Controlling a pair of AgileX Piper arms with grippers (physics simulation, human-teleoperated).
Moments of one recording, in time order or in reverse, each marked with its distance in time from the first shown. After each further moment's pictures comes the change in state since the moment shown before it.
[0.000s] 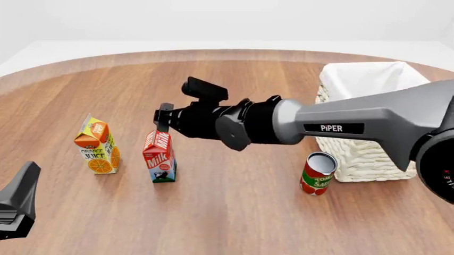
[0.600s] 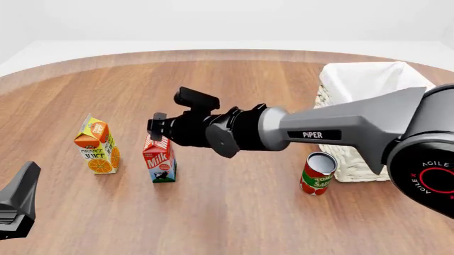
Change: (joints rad) left arm 0.000 0.000 0.000 0.000 0.000; right arm 0.026 0.064 -0.038 0.006 0.028
